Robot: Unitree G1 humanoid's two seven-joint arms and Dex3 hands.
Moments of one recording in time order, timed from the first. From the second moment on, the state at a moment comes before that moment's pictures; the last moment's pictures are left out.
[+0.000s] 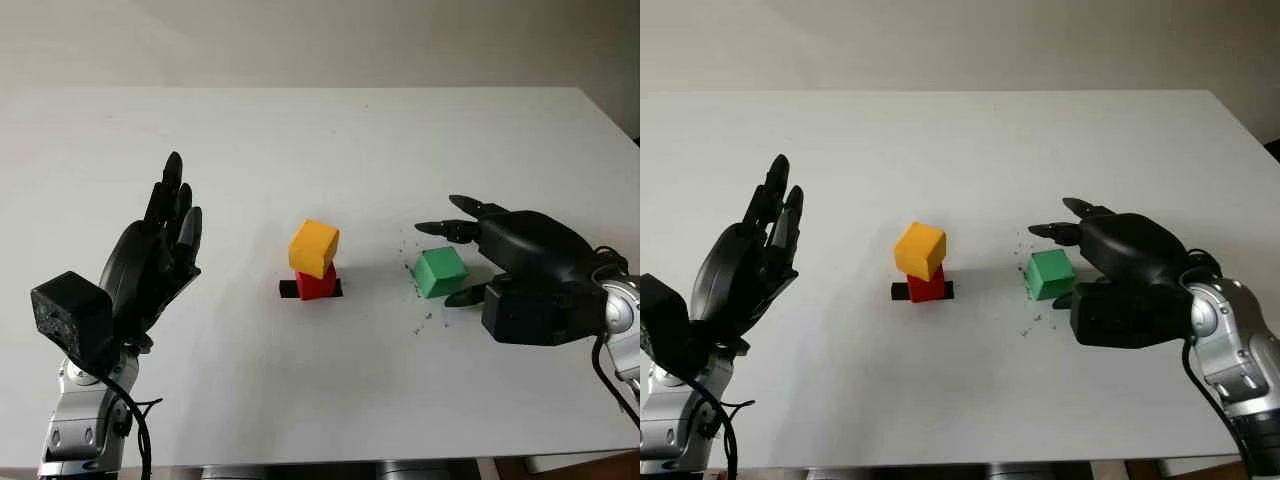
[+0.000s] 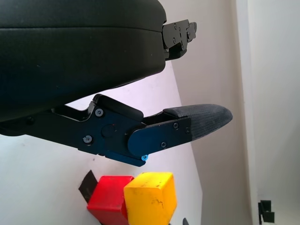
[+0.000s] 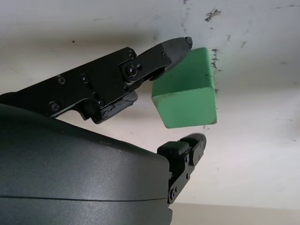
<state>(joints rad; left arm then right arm) -0.07 0.26 0.17 -0.12 -0.17 0.02 -0.25 -0.24 -0.79 0.11 0.03 -0.56 -0.13 0.37</state>
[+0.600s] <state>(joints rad) -0.07 0.25 0.16 -0.10 -0.13 -0.02 -0.22 -0.25 -0.80 0.11 0.05 -0.59 -0.18 0.34</state>
